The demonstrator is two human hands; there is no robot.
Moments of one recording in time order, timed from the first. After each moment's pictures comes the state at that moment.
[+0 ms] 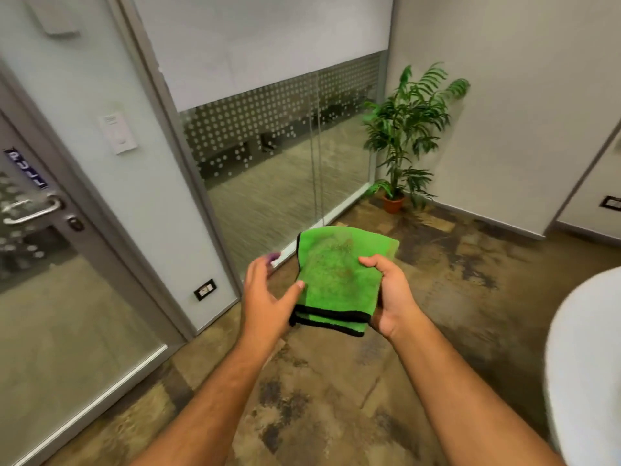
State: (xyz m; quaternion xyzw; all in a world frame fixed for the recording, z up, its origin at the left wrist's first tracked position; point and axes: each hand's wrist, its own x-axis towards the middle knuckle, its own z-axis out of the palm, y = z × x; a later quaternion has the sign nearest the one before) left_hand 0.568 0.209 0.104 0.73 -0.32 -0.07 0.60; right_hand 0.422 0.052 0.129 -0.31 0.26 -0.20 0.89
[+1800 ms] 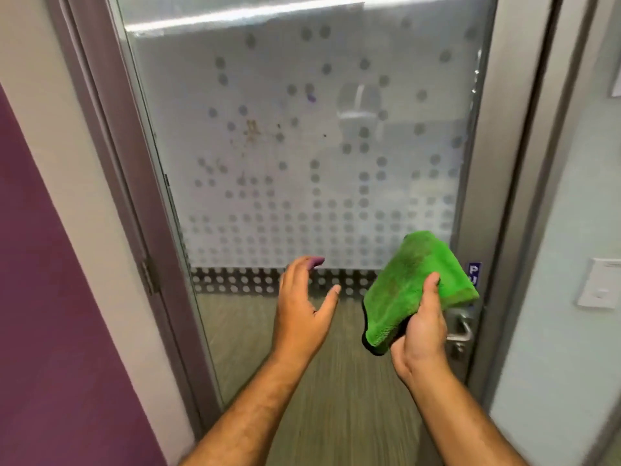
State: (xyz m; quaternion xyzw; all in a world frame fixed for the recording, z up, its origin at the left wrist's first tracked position) left_hand 1.165 0.728 0.248 0.79 -0.13 0.41 0.43; right_hand 1.164 0.556 0.254 -0.35 0.07 -0.14 0.92
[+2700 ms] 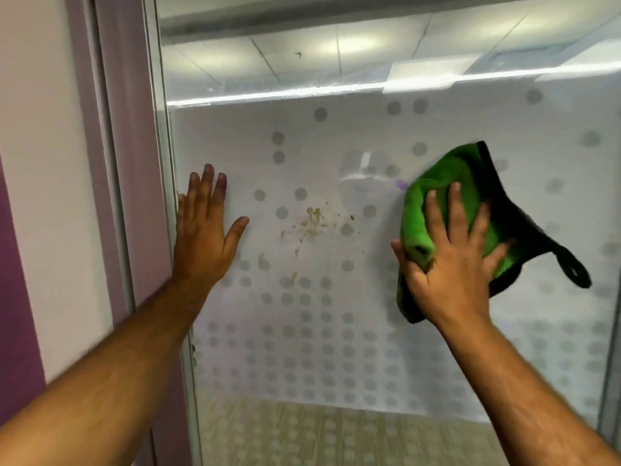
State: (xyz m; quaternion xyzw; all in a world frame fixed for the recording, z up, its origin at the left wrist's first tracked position) left_hand 1.402 1.047 0.476 0.80 -0.05 0.59 0.07; right_hand 1.400 0.662 0.436 -0.80 -0.10 -0.54 0.23
